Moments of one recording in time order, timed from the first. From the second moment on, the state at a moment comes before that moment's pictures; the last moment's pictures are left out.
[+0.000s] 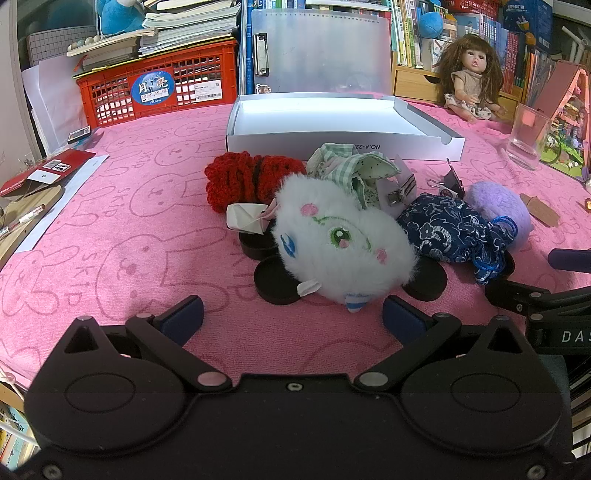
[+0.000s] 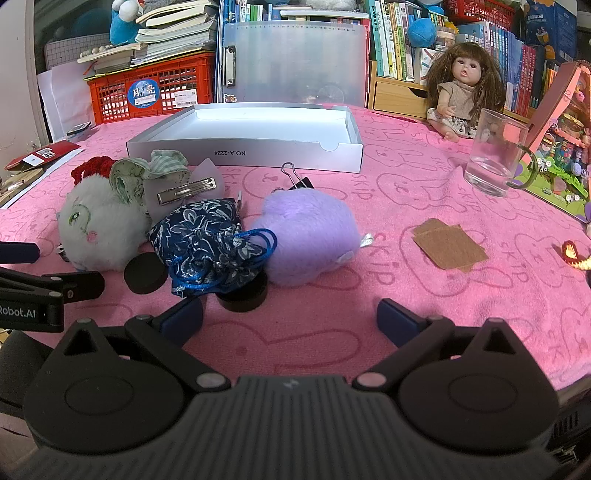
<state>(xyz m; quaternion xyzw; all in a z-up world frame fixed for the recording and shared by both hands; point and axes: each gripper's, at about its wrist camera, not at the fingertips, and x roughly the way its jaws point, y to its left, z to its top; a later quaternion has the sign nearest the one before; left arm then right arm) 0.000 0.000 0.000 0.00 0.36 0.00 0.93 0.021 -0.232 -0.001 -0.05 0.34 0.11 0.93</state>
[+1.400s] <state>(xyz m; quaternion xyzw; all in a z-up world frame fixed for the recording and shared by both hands) -0.009 0.002 0.023 0.01 0.32 -0.03 0.95 0.019 -0.237 0.017 -0.03 0.32 0.12 0.94</state>
